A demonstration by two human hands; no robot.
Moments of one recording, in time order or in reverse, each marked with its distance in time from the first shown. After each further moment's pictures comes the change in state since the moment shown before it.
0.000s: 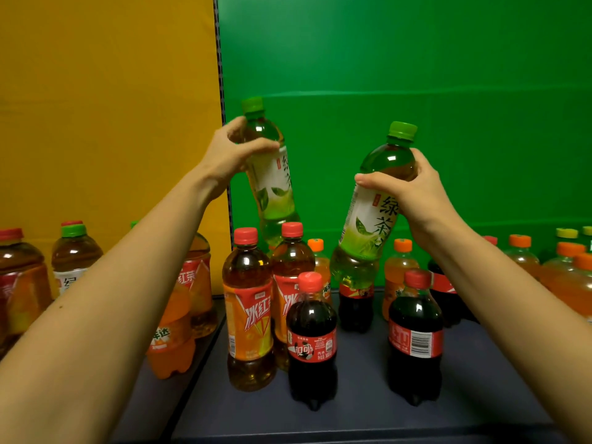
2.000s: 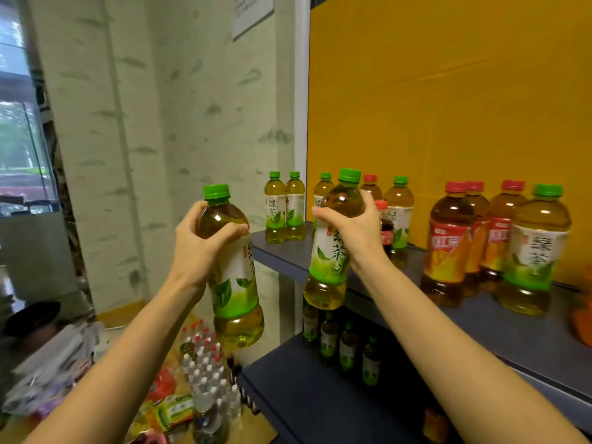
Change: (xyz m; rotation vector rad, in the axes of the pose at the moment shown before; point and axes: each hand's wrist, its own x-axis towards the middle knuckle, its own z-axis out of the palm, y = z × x) left_hand -0.435 0.067 -0.482 0.523 0.902 -0.165; right_hand -0.272 -0.049 0.606 0.486 -0.563 0.254
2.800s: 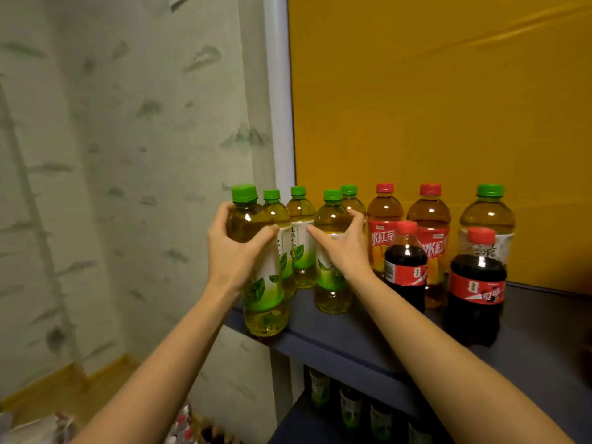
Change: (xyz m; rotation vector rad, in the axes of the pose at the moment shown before) left_hand 0.221 -0.193 0.050 -0.063 -0.100 0.141; right_hand 0.198 0.169 0.112 -0.466 0.177 0.026
